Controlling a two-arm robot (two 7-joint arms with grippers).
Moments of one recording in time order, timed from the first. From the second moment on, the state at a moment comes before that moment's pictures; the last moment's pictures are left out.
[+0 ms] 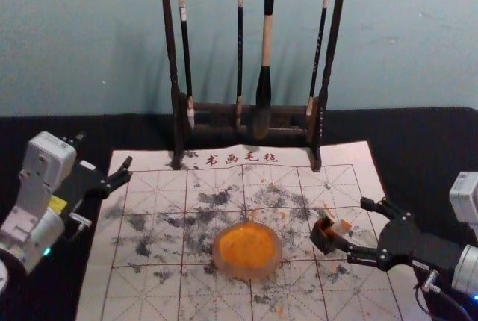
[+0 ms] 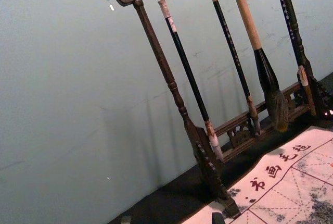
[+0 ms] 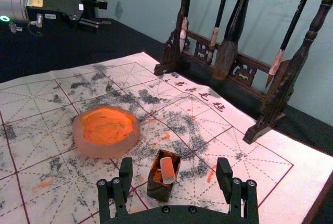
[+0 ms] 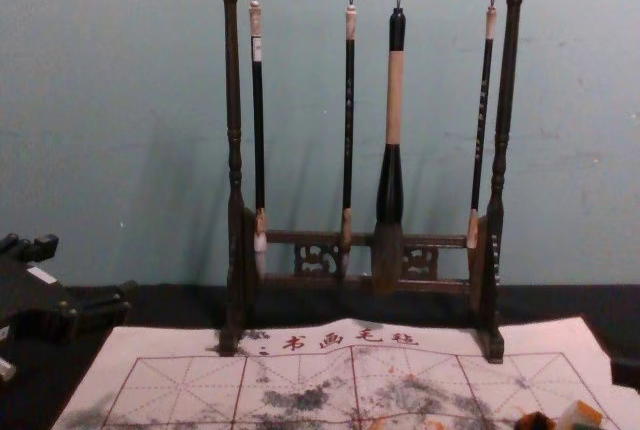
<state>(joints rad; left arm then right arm) -0.20 0.60 0.45 -1.41 -0.25 -0.12 0.03 0.11 0.64 -0.37 -1.41 0.44 -0.14 0.64</state>
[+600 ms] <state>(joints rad) -0.20 0.60 0.45 -1.41 -0.25 -0.12 0.03 0.14 0.62 -0.38 -1.38 0.42 -0.14 0.66</state>
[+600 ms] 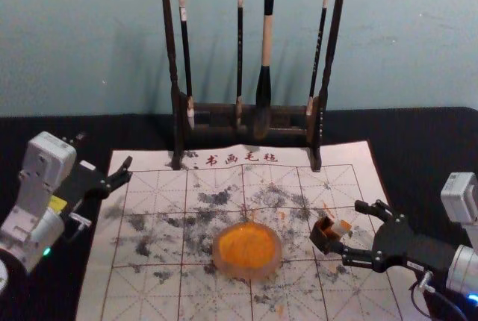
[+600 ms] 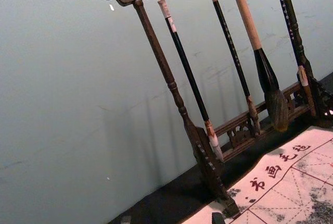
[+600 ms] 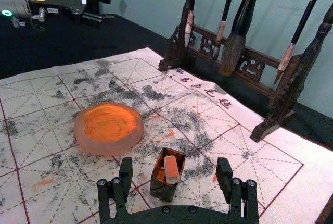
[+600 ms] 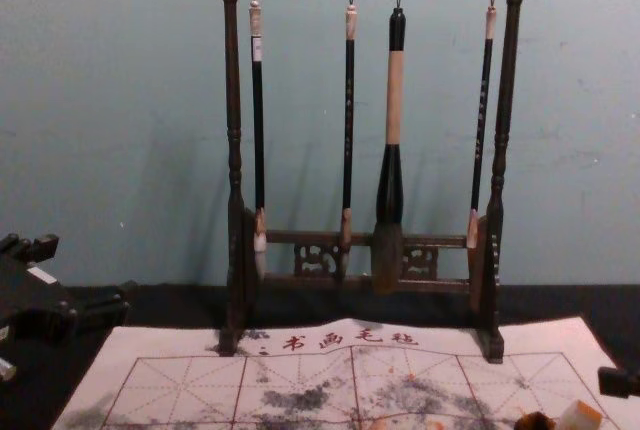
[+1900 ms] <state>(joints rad) -0.20 0.60 0.45 -1.41 -0.25 -0.12 0.03 0.14 0.63 -0.38 -1.37 0.43 -0.13 0.68</state>
